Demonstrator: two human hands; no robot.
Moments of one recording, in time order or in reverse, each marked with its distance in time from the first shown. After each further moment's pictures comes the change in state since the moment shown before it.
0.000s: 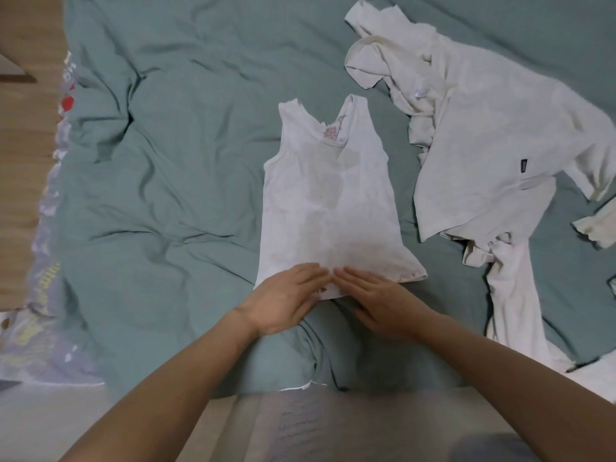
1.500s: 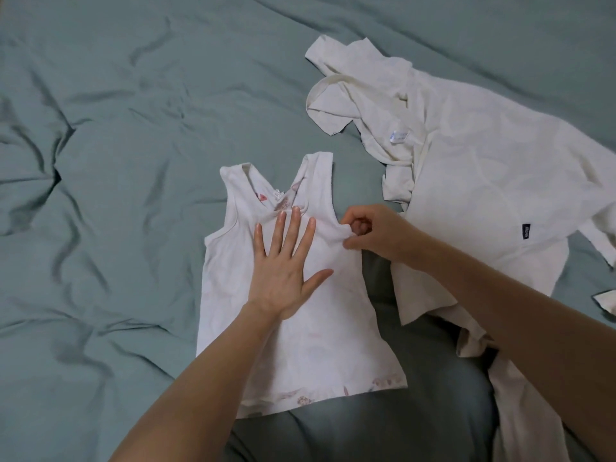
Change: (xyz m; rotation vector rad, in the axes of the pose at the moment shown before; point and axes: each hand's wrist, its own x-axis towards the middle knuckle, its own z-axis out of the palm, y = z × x) left_hand 0.186 -0.047 -0.012 0.398 0.337 -0.427; right_hand 0.102 0.148 -0.144 0.722 0.248 0.266
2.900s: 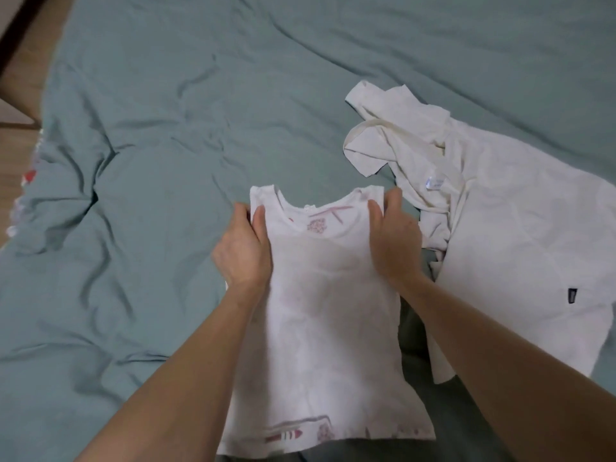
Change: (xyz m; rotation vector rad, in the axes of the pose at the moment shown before) left_hand 0.060 -0.080 -0.059 -0.414 0.392 -0.793; right_hand 0.076 -0.023 0.023 -0.400 0.749 0.120
